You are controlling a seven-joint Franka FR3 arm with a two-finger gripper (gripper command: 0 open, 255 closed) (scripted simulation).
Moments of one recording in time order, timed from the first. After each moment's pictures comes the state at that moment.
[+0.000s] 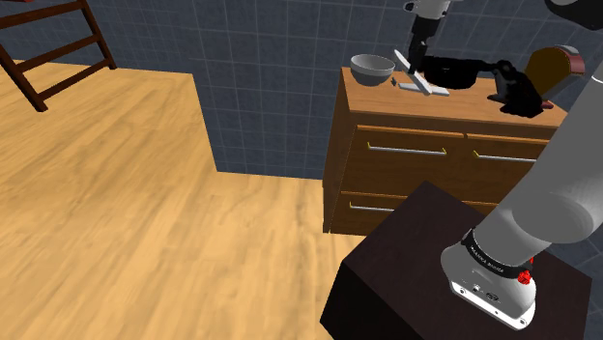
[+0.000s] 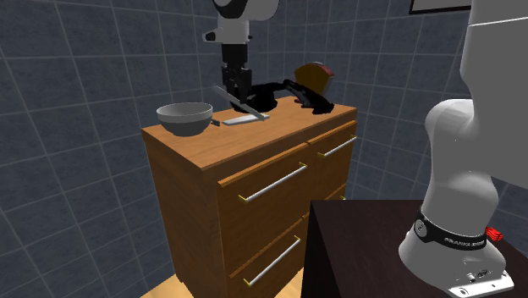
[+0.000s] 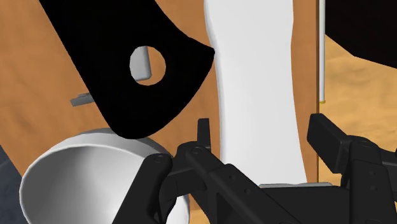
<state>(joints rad) -0.05 0.16 -0.58 -1.75 0.09 1.88 -1.28</state>
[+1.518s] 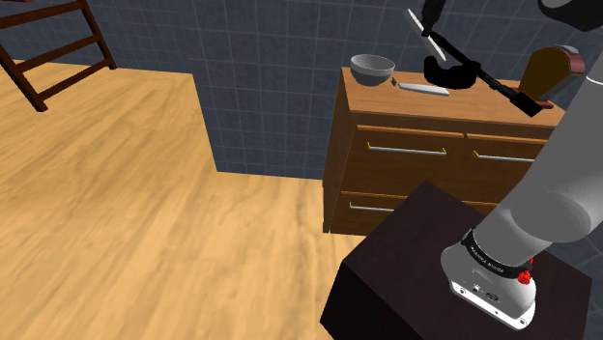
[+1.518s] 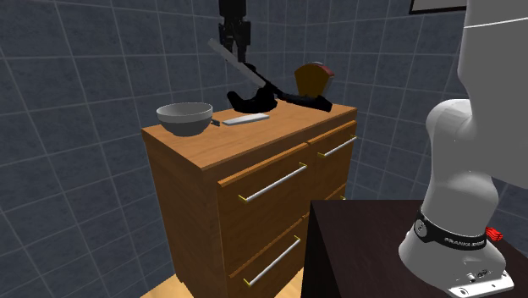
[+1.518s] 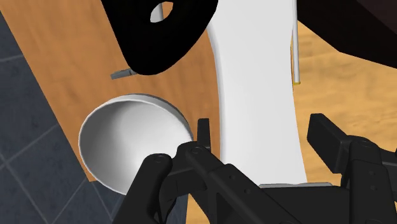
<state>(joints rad) -0.08 0.19 -0.59 -1.40 0.10 1.57 -1.28</state>
